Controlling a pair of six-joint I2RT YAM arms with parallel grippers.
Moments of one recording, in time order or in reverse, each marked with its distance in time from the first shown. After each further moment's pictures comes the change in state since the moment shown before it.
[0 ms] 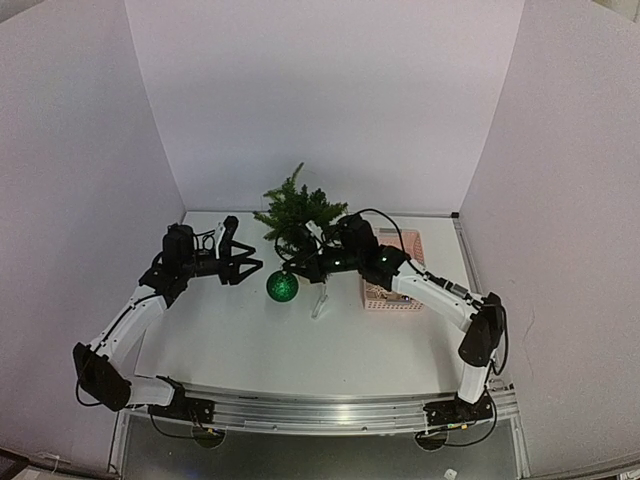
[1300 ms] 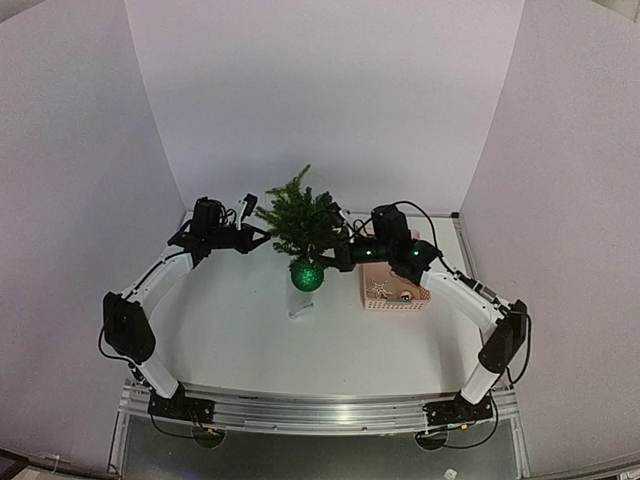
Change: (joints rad) left arm 0.025 0.420 0.351 -0.130 -0.106 -0.050; right arm -0.117 -0.172 -0.127 -0.012 -0.074 0.035
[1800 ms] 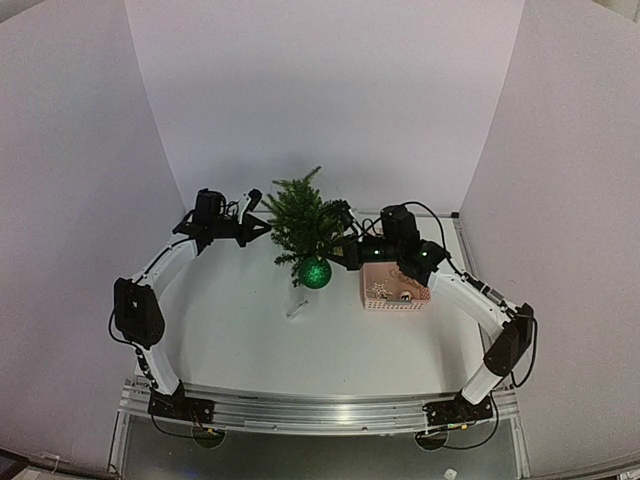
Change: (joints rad) left arm 0.048 0.152 0.139 0.001 0.112 0.319; right arm -0.028 -0.041 -0.042 -0.001 0.019 -0.001
